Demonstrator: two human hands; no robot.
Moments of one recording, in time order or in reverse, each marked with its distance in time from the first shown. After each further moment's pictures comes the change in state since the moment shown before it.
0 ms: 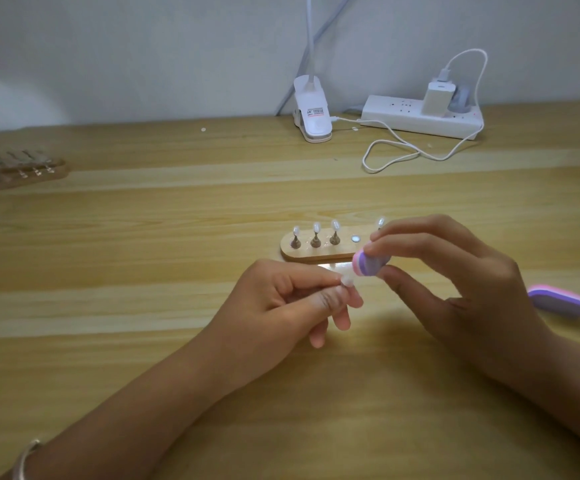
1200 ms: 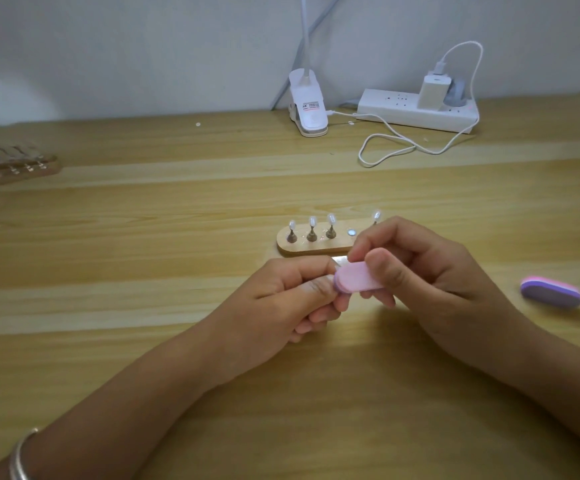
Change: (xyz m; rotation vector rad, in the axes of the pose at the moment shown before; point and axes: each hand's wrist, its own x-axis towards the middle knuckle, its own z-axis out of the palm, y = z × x) left_hand 0.004 0.008 0.001 -0.143 -0.168 -0.184; right_hand 0.007 -0.012 0.010 0.803 -0.185 0.440
